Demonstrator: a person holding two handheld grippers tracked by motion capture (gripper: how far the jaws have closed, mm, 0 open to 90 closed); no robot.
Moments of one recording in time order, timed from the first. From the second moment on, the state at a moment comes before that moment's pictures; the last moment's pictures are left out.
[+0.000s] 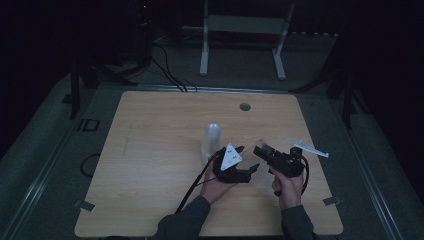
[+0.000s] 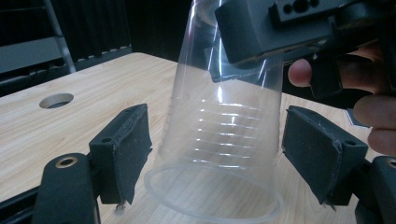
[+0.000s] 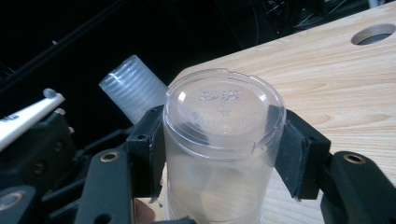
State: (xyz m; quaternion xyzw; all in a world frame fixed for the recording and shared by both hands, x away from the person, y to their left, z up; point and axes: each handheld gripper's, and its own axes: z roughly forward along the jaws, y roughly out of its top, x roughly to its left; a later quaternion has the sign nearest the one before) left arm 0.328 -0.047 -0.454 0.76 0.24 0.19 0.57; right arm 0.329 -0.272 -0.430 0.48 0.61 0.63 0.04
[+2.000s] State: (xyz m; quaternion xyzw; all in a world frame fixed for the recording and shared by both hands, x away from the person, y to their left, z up) left arm 0.335 -0.041 -0.453 0.76 0.23 0.19 0.58; right arm 0.321 -0.284 -0.429 0.46 0.62 0.64 0.02
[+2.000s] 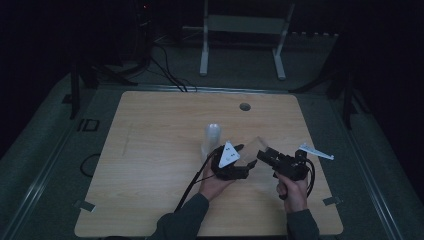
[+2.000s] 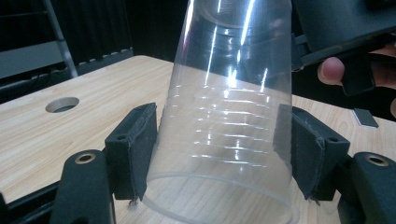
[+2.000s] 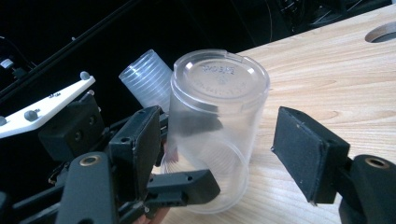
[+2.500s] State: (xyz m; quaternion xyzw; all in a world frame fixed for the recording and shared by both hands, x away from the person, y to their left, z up) left arm 0.334 -0.031 -0.446 0.77 0.22 0.21 0.56; right arm 0.314 -0.296 -0.431 0.46 0.64 0.62 0.04
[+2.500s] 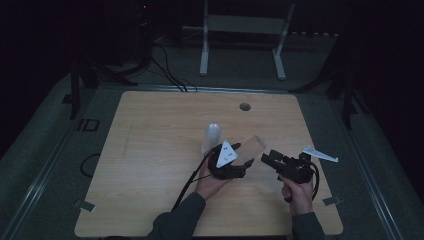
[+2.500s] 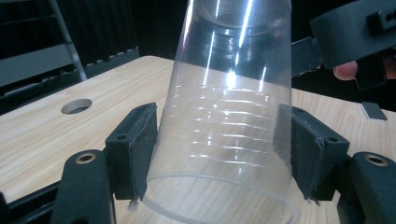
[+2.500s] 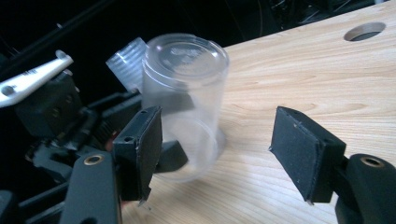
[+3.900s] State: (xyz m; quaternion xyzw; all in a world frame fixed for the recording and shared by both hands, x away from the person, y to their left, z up) left arm 0.335 -0.005 -0.420 0.80 0.19 0.21 0.54; right arm 0.319 -0.285 -0.400 0.39 0.76 0.50 0.14
